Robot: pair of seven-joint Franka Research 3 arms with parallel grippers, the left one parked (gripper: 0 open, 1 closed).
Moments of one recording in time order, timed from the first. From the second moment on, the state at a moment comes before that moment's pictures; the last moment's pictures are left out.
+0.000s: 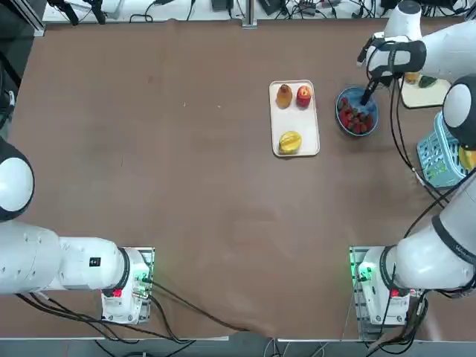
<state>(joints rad) 0.02 0.47 -0.06 -1.95 -0.09 2.36 -0.82</state>
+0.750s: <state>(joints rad) 0.14 0.36 -0.04 -1.91 -0.05 2.18 -0.67</state>
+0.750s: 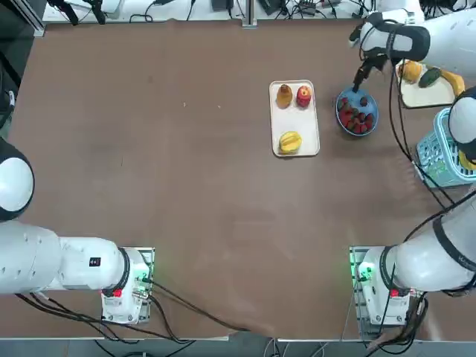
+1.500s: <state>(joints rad) 0.18 0.38 -0.04 -2.11 -0.05 2.43 -0.80</state>
